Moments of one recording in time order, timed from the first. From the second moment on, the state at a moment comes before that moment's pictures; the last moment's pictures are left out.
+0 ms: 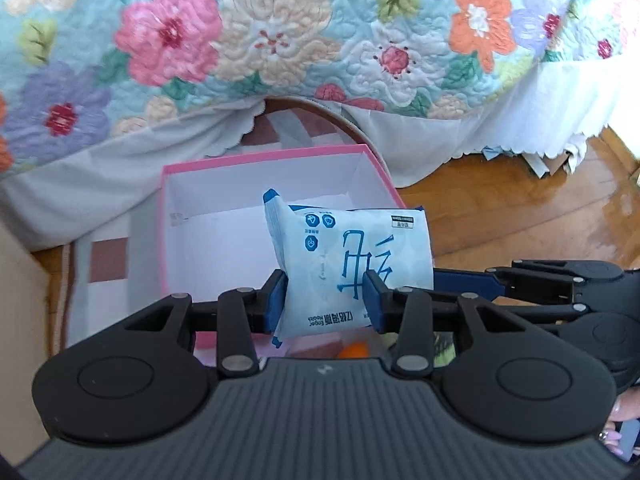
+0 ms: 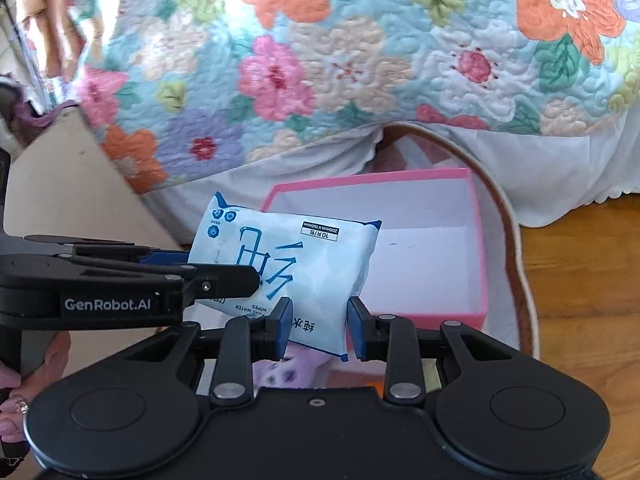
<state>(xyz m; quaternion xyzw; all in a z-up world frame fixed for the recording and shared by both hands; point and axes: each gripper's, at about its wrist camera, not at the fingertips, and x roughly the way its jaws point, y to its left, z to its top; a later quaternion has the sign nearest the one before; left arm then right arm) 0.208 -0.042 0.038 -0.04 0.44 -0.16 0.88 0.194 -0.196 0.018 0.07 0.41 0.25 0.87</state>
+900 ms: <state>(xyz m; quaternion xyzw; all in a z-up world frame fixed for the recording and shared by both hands) 0.395 -0.042 -0.121 -0.21 0.55 -0.14 0.80 0.356 -0.138 -0.095 -0.19 0.50 0.16 0.83</state>
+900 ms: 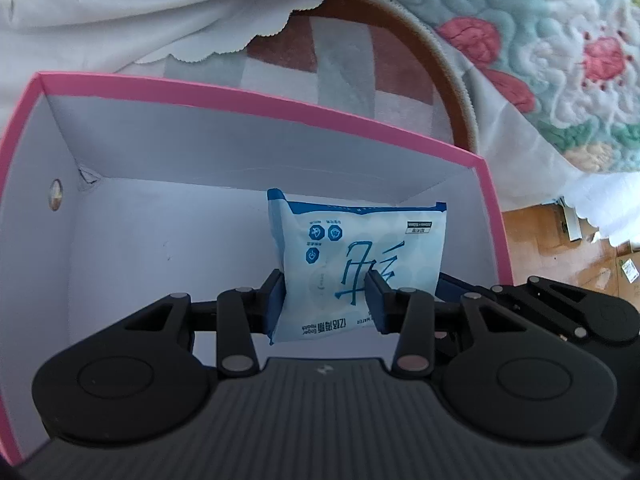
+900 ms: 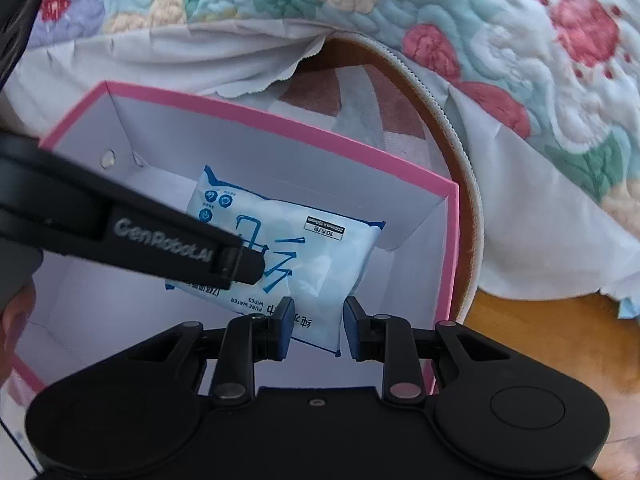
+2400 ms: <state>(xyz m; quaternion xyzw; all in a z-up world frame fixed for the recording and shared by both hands) 0.185 -0.060 0.079 0.04 0.50 -0.17 0.84 0.159 -0.225 0.083 -0.07 0.41 0.31 0.85</state>
